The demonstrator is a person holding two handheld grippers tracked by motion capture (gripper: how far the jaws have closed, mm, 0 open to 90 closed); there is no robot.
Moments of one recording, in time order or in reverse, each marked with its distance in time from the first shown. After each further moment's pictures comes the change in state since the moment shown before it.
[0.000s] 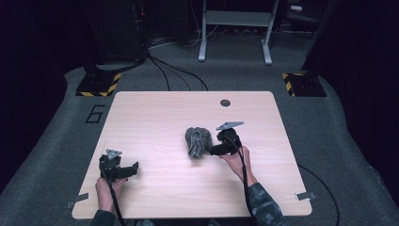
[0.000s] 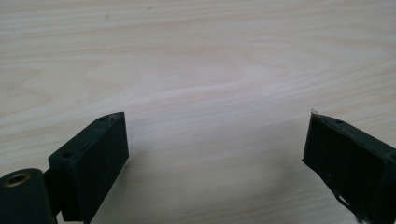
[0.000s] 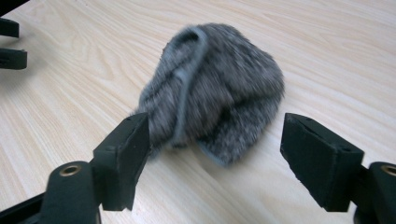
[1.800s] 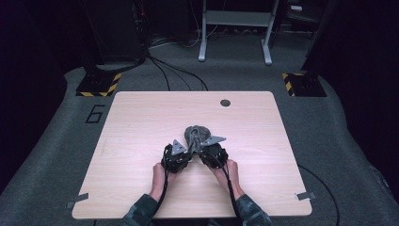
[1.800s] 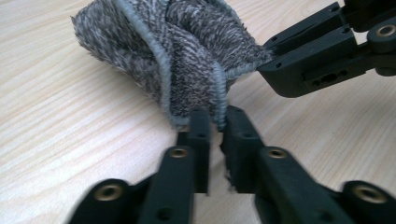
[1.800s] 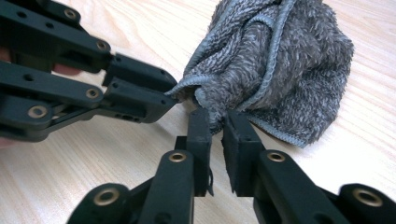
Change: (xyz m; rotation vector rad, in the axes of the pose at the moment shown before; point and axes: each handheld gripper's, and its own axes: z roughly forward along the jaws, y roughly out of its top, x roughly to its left) left arm -0.166 0.044 0.052 -0.059 -0.362 0.351; right arm 0.055 -0.022 0.029 0.026 -0.100 -0.089
